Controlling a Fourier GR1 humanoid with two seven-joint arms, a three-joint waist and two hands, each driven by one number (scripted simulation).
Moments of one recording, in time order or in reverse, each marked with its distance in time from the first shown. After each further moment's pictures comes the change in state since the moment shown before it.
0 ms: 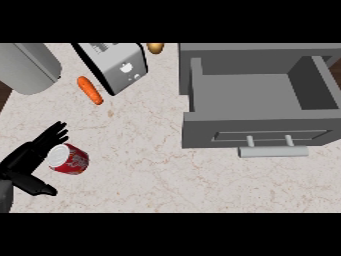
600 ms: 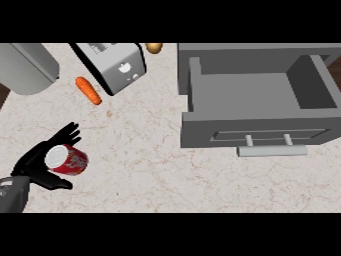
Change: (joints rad) left arm -0.092 -0.040 -0.028 0.185 -0.028 0.035 -0.059; right arm 0.015 0.021 -0.003 -0.067 -0.028 0.003 0.053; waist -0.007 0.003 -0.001
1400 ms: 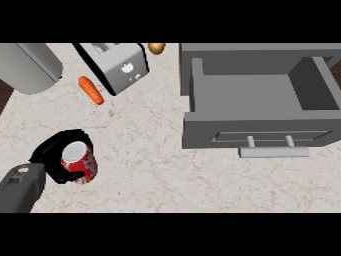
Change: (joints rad) left arm -0.072 -0.057 -0.011 -0.002 0.066 -0.131 0.096; right arm 0.030 0.027 -0.022 -0.031 -0.045 0.020 0.033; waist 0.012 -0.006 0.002
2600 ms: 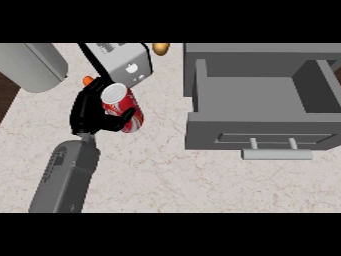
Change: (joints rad) left arm 0.023 -0.339 -0.002 -0.719 0.269 0.817 0.277; right arm 0.029 0.018 -0.006 -0.046 -0.019 -0.037 0.015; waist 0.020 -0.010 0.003
